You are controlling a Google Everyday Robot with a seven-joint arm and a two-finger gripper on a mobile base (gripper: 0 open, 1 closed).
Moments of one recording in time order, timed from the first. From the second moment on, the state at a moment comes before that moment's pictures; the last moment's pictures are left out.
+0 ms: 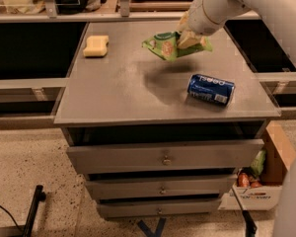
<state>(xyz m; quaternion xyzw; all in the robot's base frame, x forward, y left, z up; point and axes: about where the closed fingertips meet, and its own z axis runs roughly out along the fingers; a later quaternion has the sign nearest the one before) 0.747 -0.113 0.917 -0.71 0.59 -0.08 0.37</state>
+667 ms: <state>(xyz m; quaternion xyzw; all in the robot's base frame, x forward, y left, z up) 0.714 -0.126 0.906 -0.71 0.60 -0.08 0.38</state>
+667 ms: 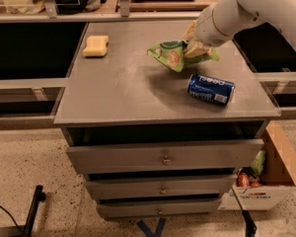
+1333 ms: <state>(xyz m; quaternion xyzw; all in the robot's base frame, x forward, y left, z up) 0.699 -0.132 0.898 -0.70 0.60 -0.07 0.38</state>
